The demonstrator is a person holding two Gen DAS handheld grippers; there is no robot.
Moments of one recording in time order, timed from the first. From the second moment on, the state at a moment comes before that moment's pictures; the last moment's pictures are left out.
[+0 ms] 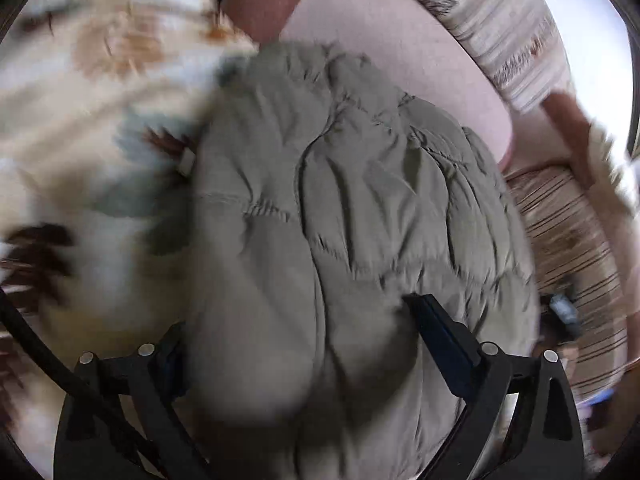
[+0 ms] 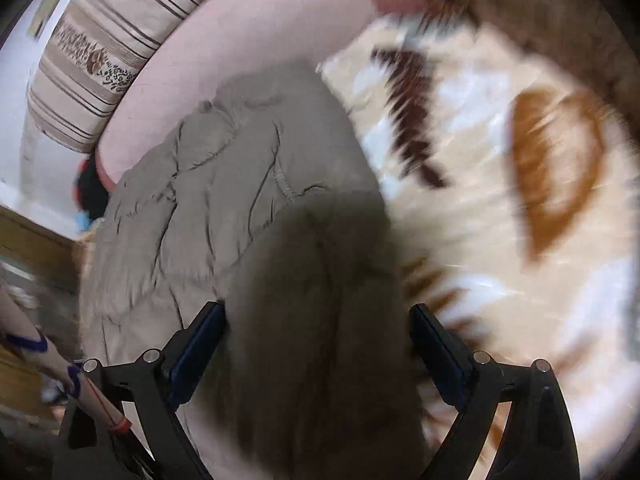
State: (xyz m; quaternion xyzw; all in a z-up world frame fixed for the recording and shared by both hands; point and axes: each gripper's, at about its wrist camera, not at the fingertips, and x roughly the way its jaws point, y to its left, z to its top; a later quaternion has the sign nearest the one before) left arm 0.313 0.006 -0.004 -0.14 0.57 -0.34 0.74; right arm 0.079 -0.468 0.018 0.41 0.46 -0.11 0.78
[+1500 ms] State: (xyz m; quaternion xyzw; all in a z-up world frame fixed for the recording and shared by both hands) left arm 0.268 -0.043 0.083 -0.01 0.42 -0.19 0.88; right arm 0.110 -0.410 0.059 0.13 0.40 -0.28 0.86
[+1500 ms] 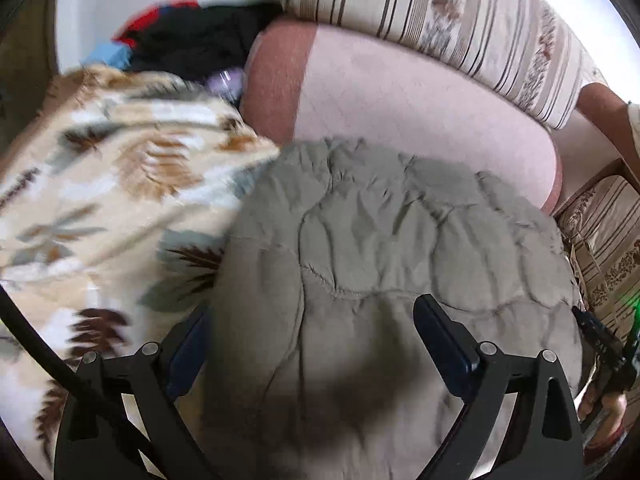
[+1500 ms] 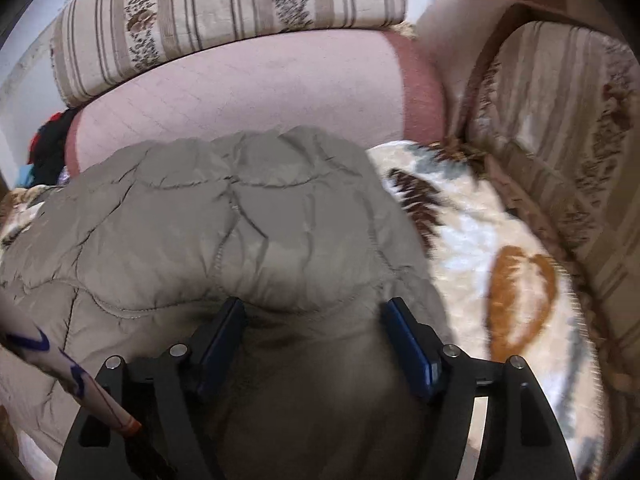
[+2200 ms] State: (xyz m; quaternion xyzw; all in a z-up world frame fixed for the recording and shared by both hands) left arm 0.007 0.039 0.209 0.01 0.21 -0.09 0.97; right arm -0.046 -0.231 0.145 0.19 0.36 -0.18 0.89
